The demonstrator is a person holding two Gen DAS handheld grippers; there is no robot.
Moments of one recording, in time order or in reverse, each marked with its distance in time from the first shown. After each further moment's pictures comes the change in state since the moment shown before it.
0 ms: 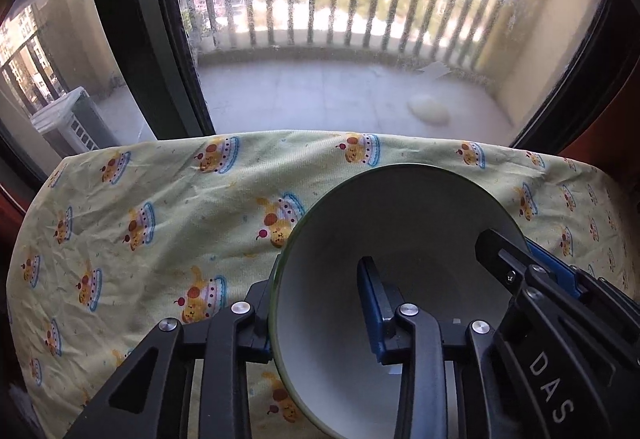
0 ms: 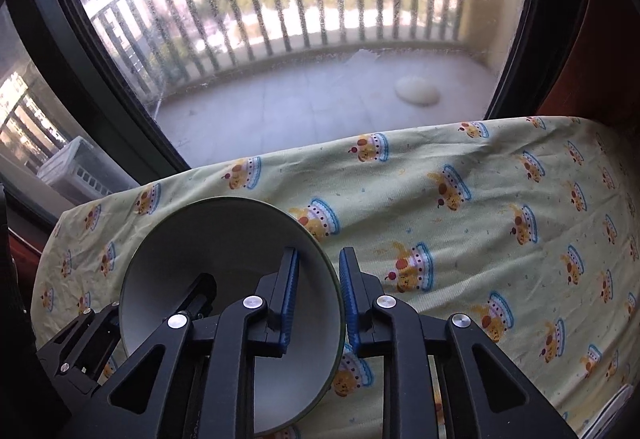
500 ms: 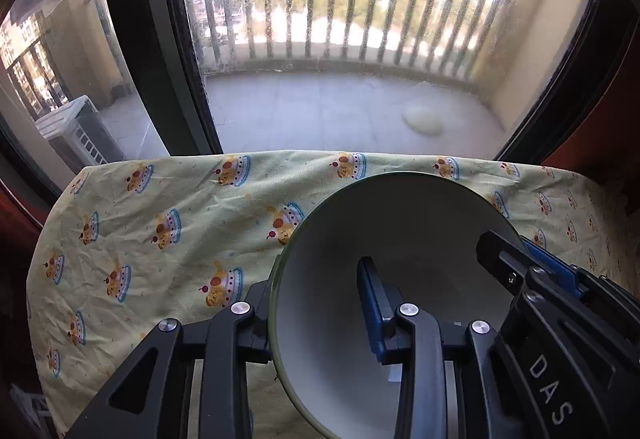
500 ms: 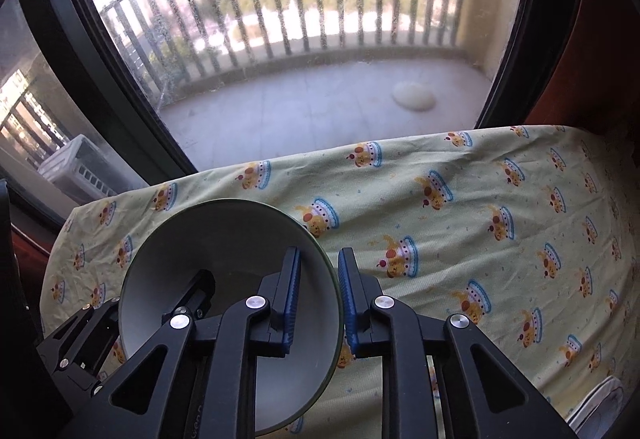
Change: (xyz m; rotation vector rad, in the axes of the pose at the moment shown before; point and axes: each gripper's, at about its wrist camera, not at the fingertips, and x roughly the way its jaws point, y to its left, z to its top) left arm -0.050 -0.003 -0.001 0.001 -0.044 -0.008; right arm -0.043 0.005 0.001 -0.025 -0.016 -0.011
